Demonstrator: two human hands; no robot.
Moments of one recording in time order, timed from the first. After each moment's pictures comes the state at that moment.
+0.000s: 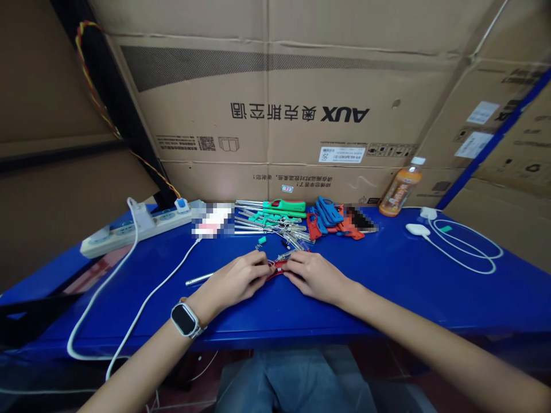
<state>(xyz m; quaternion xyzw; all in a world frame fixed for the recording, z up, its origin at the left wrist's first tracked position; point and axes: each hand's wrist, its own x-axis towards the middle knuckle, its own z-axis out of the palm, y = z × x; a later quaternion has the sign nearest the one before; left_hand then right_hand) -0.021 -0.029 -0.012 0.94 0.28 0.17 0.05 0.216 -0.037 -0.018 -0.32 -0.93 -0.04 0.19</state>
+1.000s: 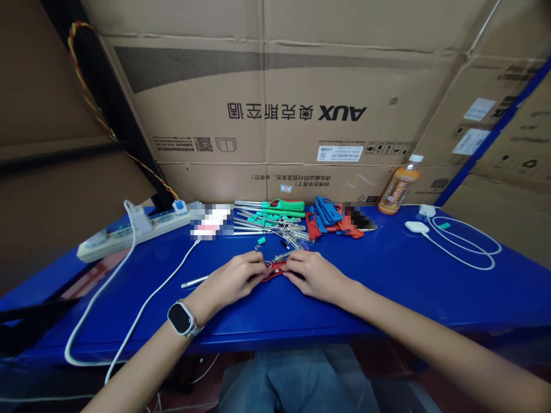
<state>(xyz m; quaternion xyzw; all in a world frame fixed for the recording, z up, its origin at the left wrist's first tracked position) -0.025 -0.022 -0.009 0.94 0.29 0.17 0.09 0.215 -0.037 -0.018 -0.34 -0.91 0.01 0.22</state>
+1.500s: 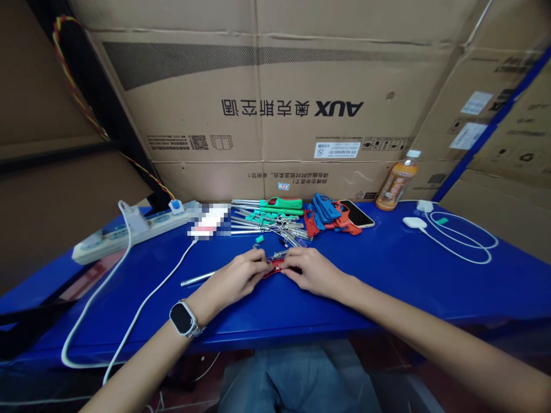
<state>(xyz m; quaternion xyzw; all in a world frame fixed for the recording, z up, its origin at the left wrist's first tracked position) -0.019 -0.023 -0.012 0.93 0.30 0.16 0.11 0.212 -0.033 -0.015 -0.37 -0.90 0.08 0.23</state>
